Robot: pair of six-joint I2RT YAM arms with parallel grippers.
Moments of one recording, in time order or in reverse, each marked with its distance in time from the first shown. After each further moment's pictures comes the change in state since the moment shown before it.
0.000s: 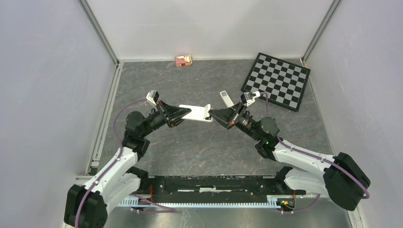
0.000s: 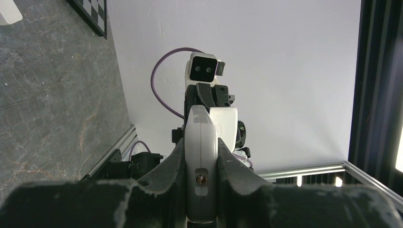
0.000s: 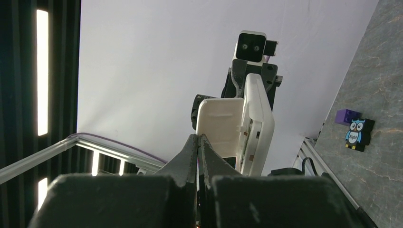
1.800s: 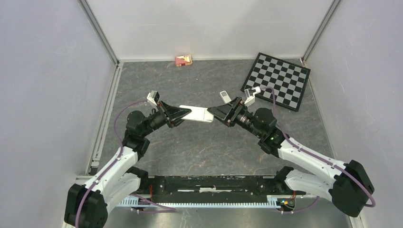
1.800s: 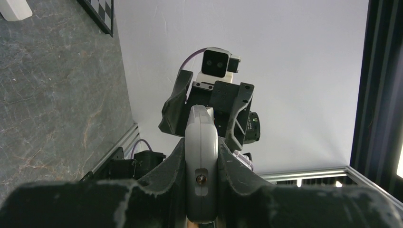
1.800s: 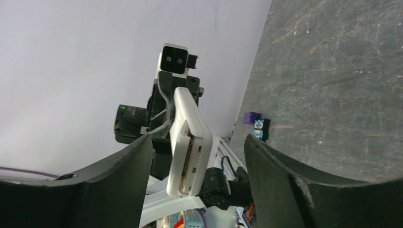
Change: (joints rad) left arm 0.006 0.009 -0.001 -0.027 0.002 0.006; right arm -0.033 -0.086 0.119 -0.495 0.047 -0.294
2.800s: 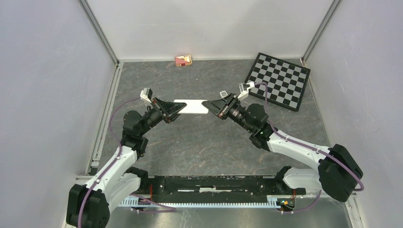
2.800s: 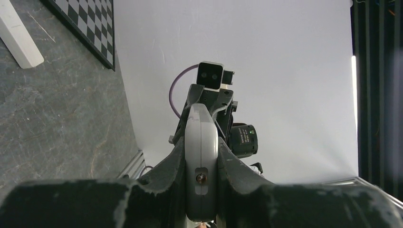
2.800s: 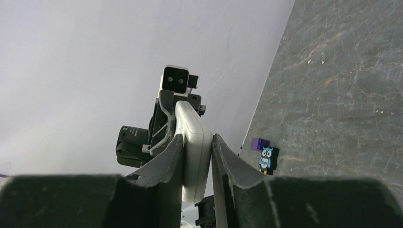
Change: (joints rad) left arm 0.037 0.007 0.000 0.069 -0.044 0.023; right arm 0.030 0.198 0.064 0.213 0.035 -0.012
